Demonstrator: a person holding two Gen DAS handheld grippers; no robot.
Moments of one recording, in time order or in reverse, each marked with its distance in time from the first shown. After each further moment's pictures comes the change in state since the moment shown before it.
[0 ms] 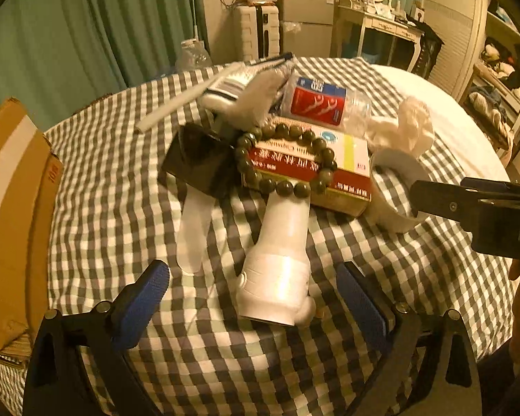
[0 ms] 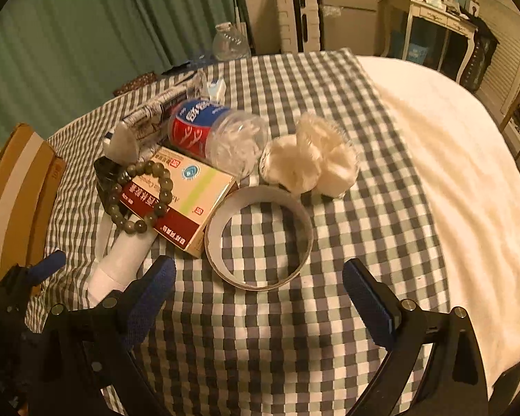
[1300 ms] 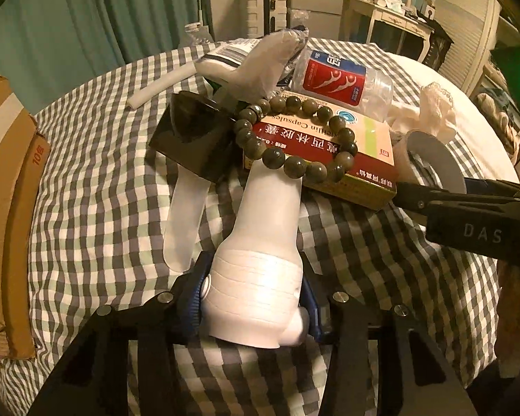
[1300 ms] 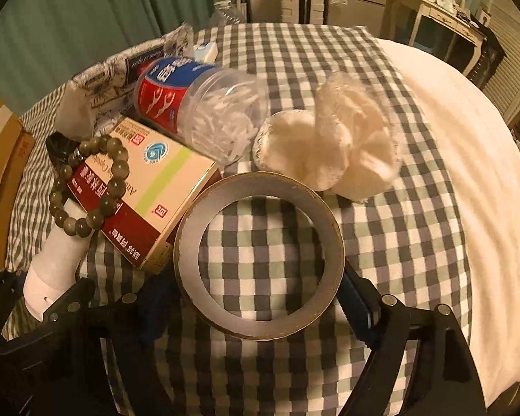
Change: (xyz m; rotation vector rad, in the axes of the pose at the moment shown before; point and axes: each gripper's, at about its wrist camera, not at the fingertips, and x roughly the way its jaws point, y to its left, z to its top) left arm 0.022 0.004 0.003 -0.040 0.053 0.002; right arm 0.050 0.002 0.002 -0.053 0.053 -0.075
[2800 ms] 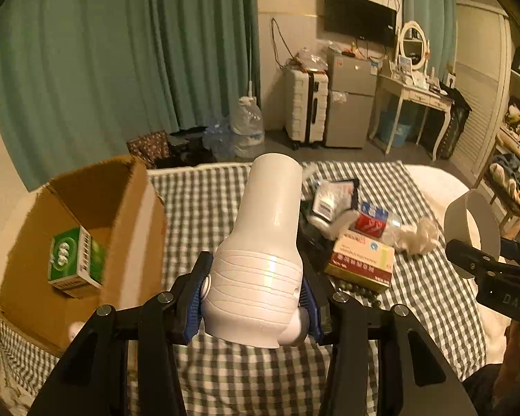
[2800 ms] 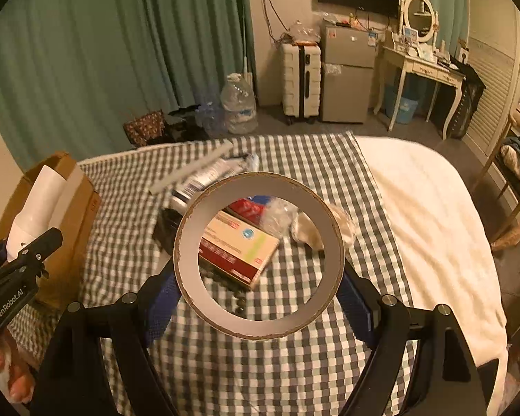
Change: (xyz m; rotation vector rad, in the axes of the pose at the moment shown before) left arm -0.153 0.073 0.032 -0.116 -0.293 0.113; right arm -0.156 0.048 0.006 -0.001 -0.279 0.013
